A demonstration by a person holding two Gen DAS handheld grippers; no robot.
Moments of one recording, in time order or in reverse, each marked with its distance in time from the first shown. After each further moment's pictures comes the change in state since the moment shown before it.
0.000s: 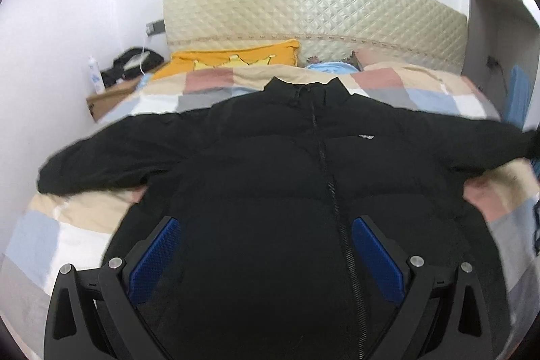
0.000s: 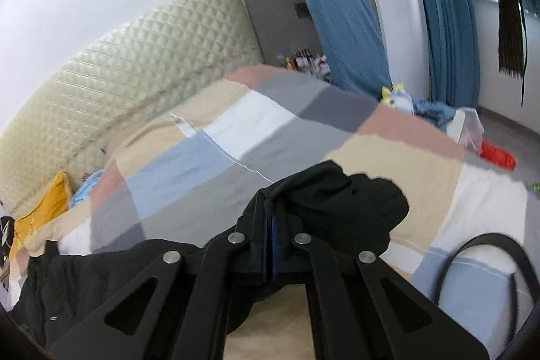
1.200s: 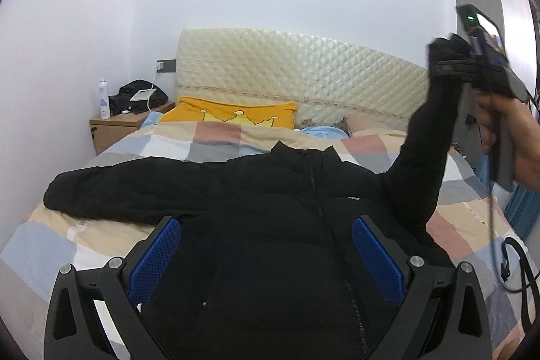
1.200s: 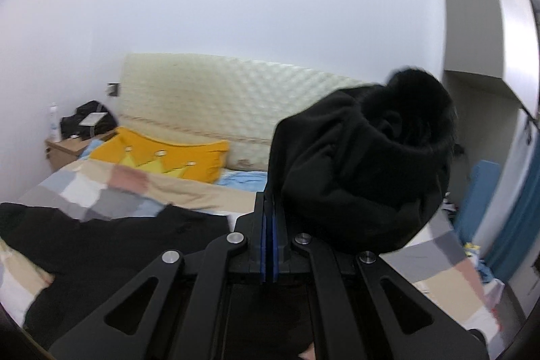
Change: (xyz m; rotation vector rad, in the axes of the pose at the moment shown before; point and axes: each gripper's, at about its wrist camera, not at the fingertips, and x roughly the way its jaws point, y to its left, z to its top) left arm -0.090 0.087 0.008 -0.114 -0.222 -0.125; right arm -0.229 0.421 -0.096 -0.638 -0.154 0.363
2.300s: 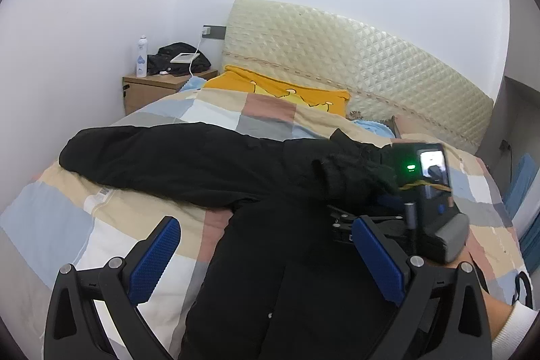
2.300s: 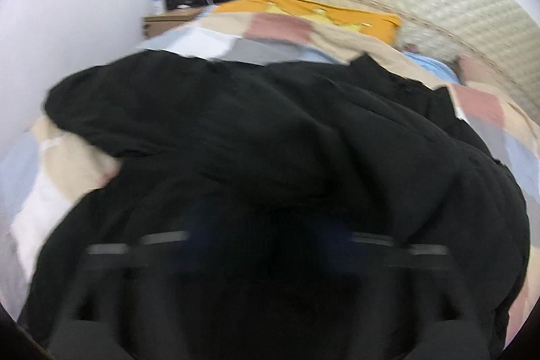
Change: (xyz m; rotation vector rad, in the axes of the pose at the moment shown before) left arm 0.051 0.101 -0.008 -0.173 0.084 0.102; right arm 0.088 0.224 -0.172 -0.176 0.382 0.484
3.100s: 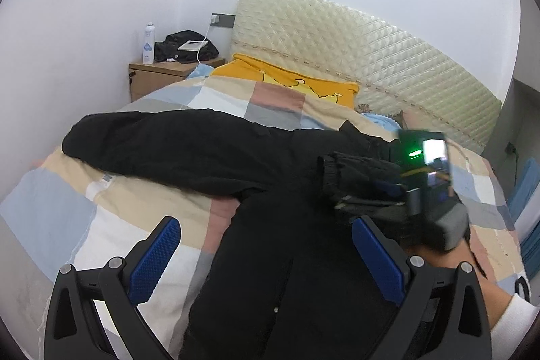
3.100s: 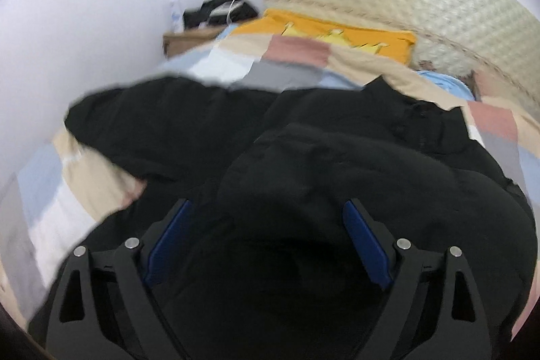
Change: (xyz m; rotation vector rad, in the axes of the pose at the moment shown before) left arm 0.011 0.006 -0.003 -0.016 0.041 0.031; right arm 0.028 0.007 0.010 -0.026 0.002 0.029
